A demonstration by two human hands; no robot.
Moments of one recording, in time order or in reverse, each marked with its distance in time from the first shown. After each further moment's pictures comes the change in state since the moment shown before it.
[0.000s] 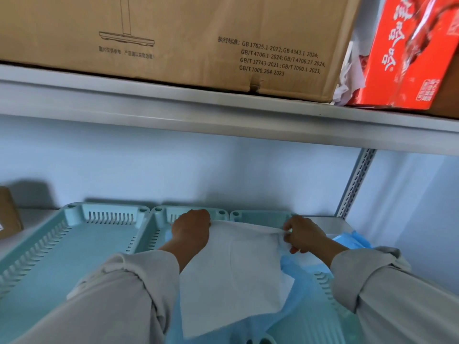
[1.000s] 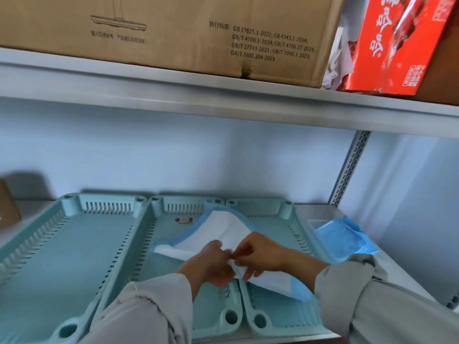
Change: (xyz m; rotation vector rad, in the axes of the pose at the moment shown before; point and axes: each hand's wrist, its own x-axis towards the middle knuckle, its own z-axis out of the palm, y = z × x) left_hand -0.064 0.039 0.040 -0.897 -0.625 -0.332; right_hand -0.061 -0.041 0.049 0.272 -0.426 -0.285
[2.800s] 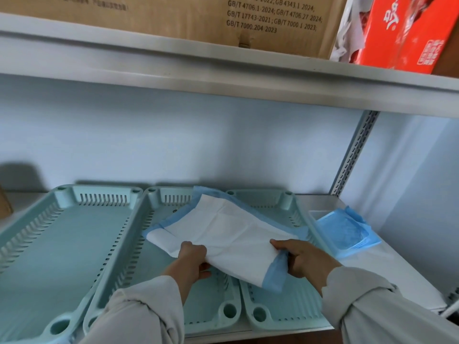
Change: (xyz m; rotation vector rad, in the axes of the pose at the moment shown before) left_hand 0.037 -0.033 -0.005 -0.596 0.267 -0.174; right_hand 0.021 0.087 -0.001 1.270 0.339 0.569
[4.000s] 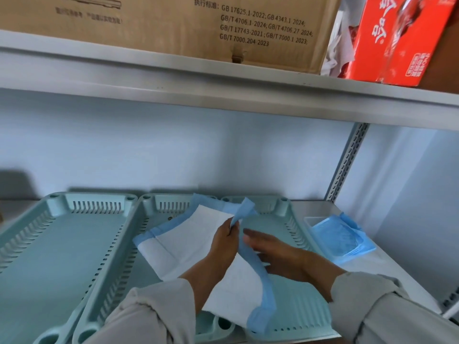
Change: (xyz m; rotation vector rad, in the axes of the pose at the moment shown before) left_hand -0.024 0.020 0.058 0.153 -0.215 0.642; right_hand -0.050 -0.015 0.023 -0.536 -0.494 -0.274
